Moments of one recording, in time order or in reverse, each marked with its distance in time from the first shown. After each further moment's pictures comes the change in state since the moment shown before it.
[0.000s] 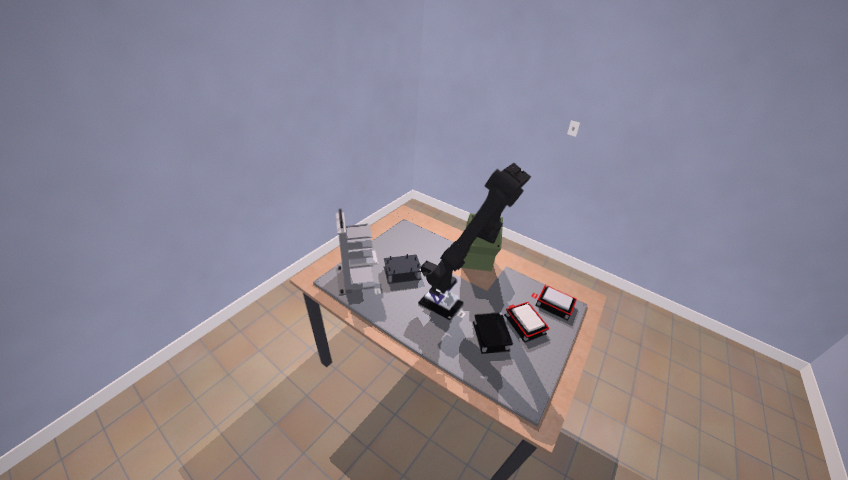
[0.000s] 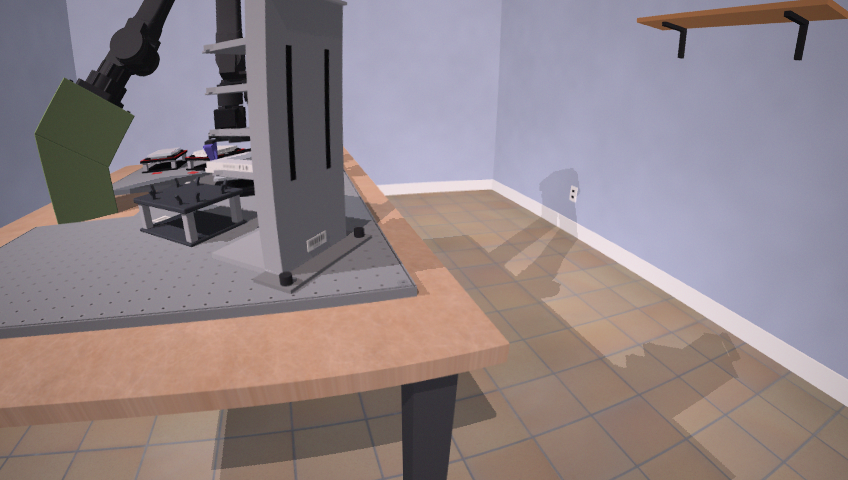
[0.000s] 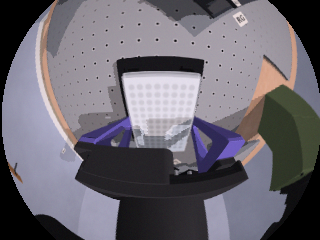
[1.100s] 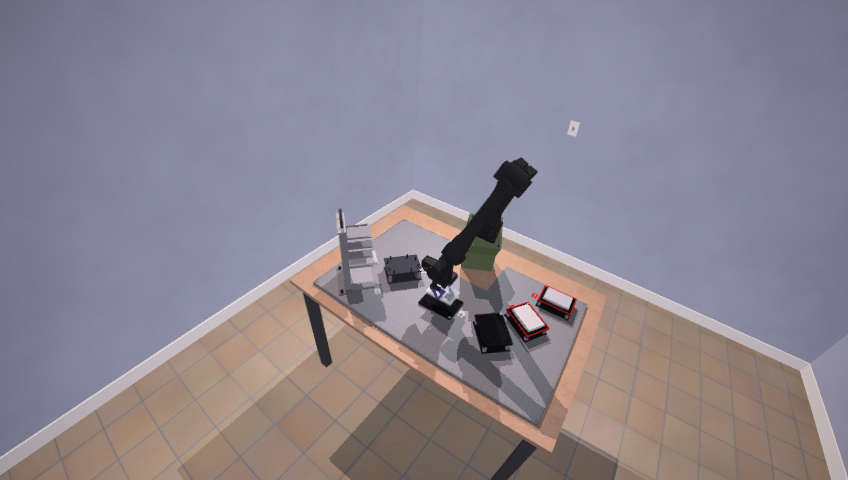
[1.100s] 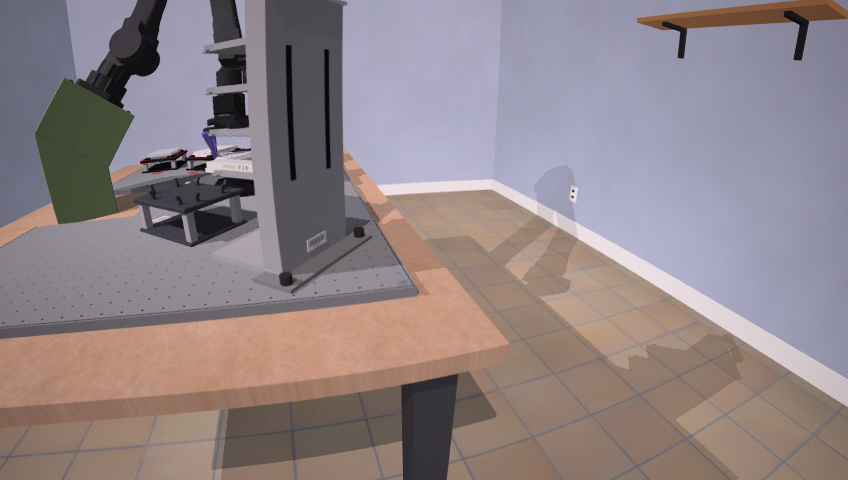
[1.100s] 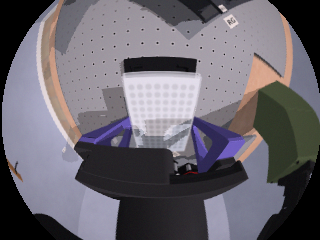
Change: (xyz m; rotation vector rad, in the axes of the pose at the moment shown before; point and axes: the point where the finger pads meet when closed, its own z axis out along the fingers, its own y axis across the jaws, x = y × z) arm 0.000 0.000 -0.029 0.001 0.001 0.001
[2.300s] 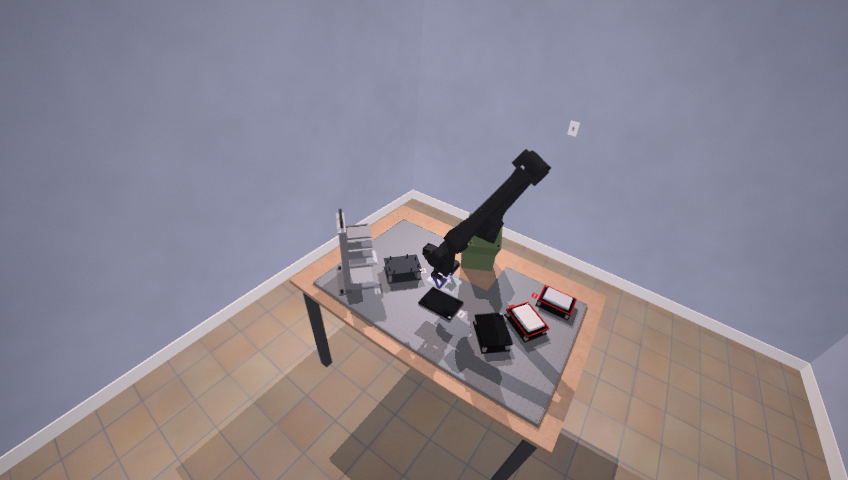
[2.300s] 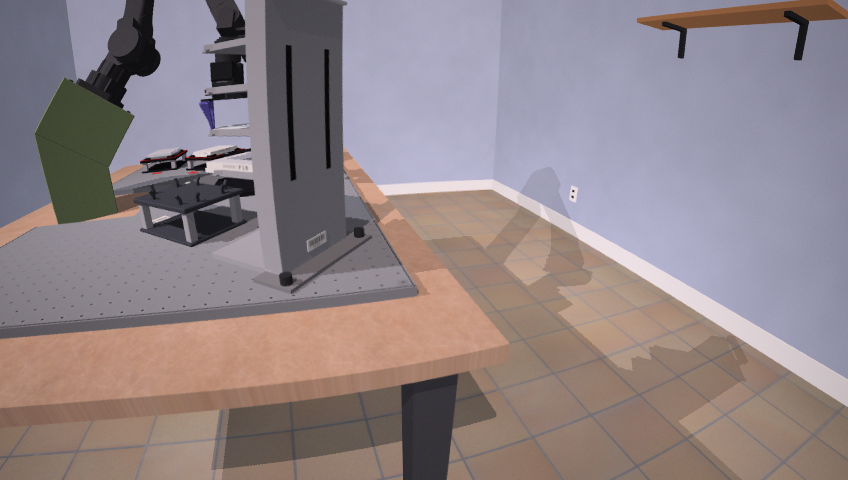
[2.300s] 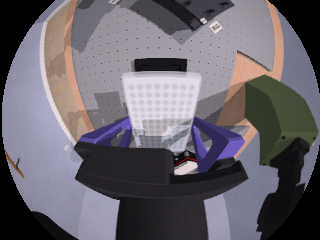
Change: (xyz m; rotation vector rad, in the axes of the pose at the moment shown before) arm 0.000 0.000 -0.066 -0.006 -0.001 0.006
